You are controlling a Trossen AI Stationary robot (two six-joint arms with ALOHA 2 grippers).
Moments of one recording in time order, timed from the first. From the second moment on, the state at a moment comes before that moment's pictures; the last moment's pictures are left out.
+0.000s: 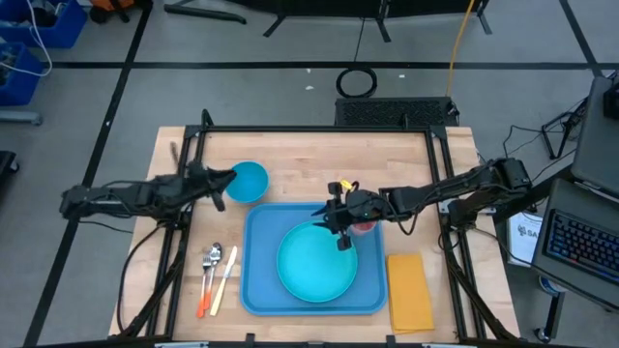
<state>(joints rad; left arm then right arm) 0.00 0.26 0.25 -0.20 -0.53 -0.28 0.13 1.53 0.95 0.12 0.10 -0.25</state>
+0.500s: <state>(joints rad) 0.00 0.75 0.41 -0.27 -0.33 -0.25 0.13 1.53 0.95 0.07 0.16 -0.22</state>
